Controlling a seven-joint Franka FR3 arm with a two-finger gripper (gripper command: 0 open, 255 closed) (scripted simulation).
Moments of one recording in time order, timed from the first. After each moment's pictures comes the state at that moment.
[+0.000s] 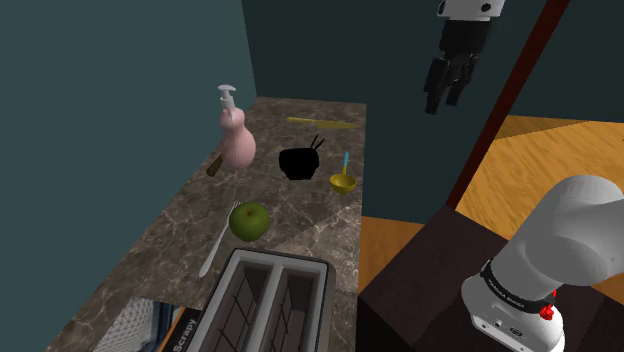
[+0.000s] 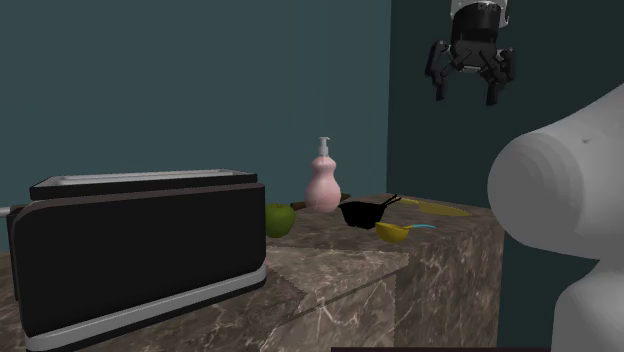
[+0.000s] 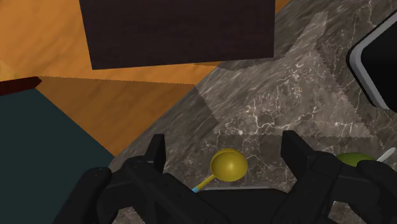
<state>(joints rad) 0.01 -0.74 -0.06 -2.26 0.07 1.44 0.00</state>
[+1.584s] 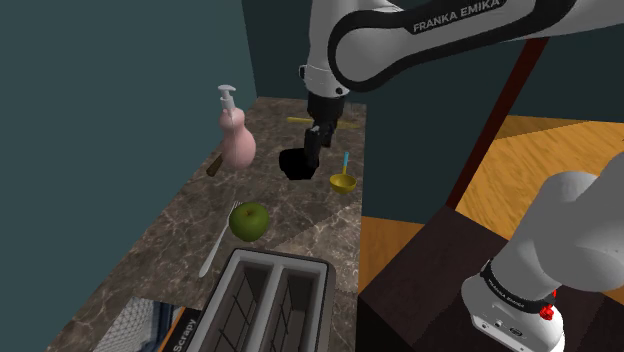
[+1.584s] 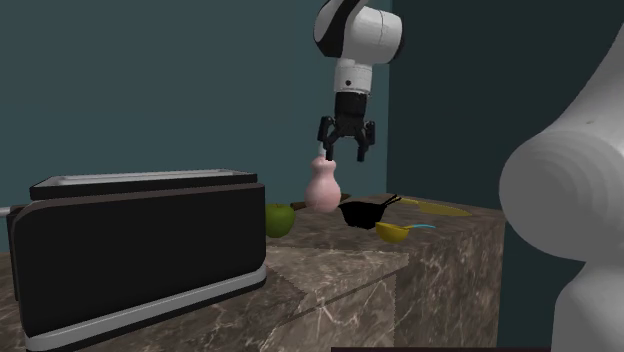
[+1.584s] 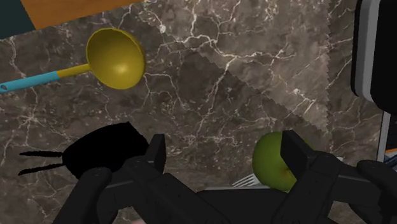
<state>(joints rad) 0.21 -0.24 0.17 -2.18 0.10 2.02 -0.11</state>
